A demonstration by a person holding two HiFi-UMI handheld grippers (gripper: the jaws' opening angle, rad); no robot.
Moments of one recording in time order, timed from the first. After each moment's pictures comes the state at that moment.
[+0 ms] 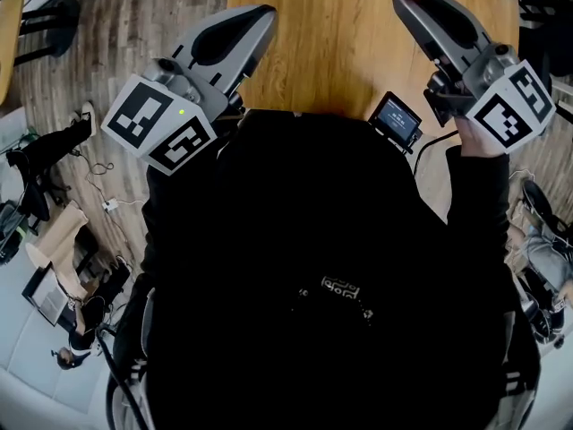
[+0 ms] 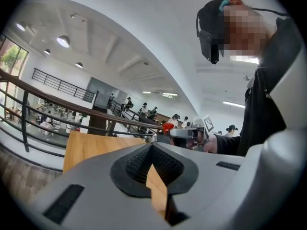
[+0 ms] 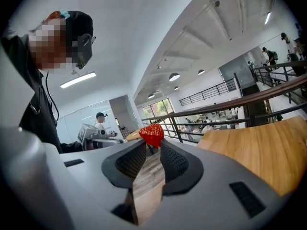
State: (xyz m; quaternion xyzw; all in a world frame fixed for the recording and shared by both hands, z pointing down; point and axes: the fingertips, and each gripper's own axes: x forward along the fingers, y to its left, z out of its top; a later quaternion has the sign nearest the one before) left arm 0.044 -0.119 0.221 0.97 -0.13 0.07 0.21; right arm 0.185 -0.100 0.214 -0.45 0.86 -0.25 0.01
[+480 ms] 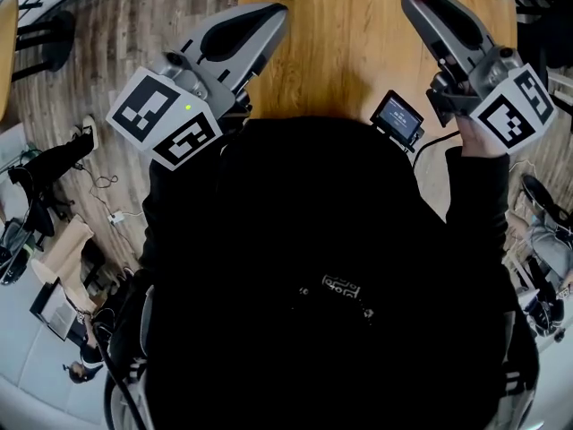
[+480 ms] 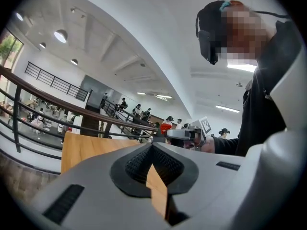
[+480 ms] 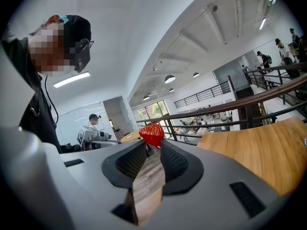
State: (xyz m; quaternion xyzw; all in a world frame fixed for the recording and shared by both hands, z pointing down) left arm 0.052 -0.126 0.211 0.97 -0.09 0.06 0.21; right arm 0.191 -0.104 0.202 -0.49 0.84 -0.24 0.01
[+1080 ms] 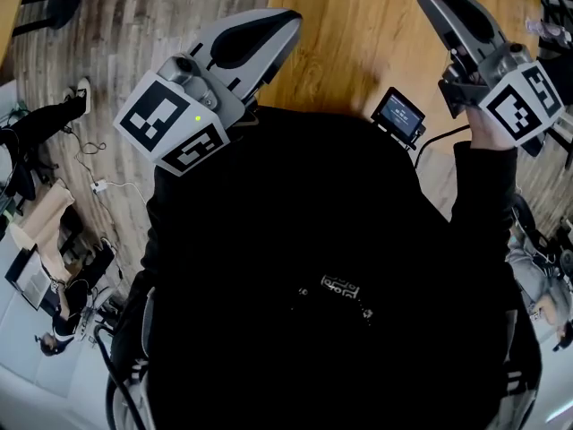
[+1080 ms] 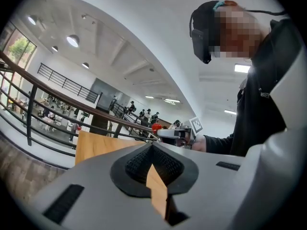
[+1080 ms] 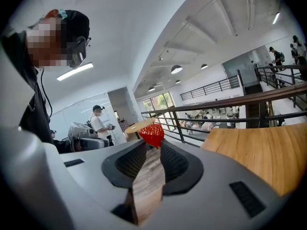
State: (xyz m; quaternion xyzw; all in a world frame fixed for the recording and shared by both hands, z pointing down) left arm 0.038 -0.085 0.223 0.96 -0.13 0.04 0.22; right arm 0.191 -0.108 0.226 -0.45 0.86 -0.24 -0.03
